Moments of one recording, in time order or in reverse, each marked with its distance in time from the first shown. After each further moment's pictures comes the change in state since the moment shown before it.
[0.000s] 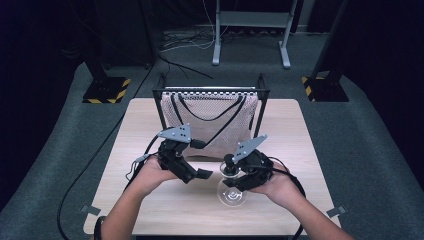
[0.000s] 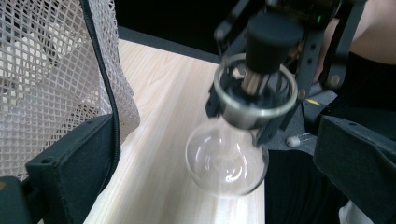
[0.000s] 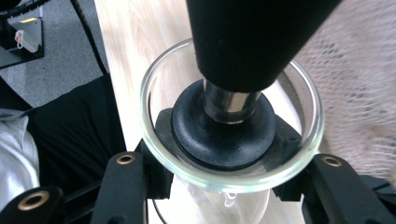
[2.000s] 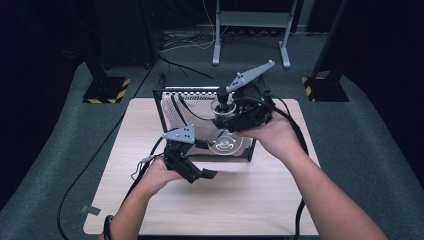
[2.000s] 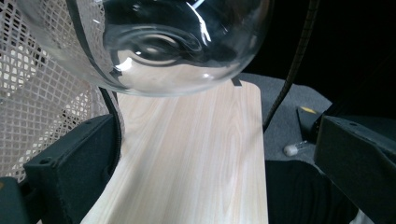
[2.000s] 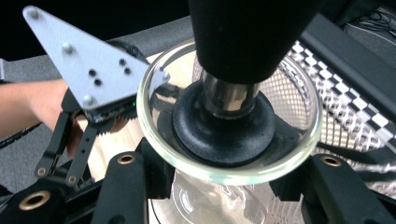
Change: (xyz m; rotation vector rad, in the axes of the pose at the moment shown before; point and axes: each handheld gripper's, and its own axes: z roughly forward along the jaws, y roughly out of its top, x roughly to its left) left arm 0.004 -0.004 0.015 -0.046 -0.020 0.020; right arm -0.023 0.124 -0.086 -0.137 -0.160 0.065
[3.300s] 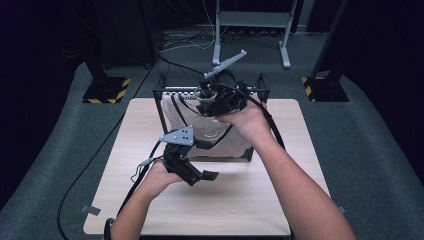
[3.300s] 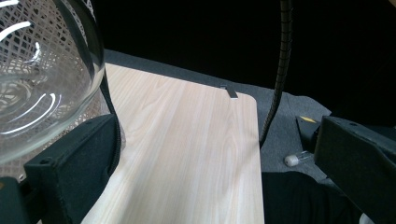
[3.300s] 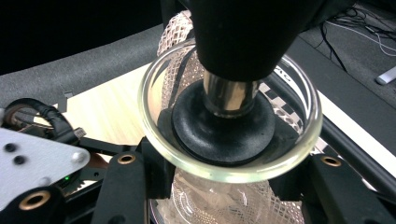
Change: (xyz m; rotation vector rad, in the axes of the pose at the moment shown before) left arm -0.009 0.002 -0.002 -0.052 -0.004 0.014; right arm -0.014 0.030 0.050 0.005 -0.066 0.054
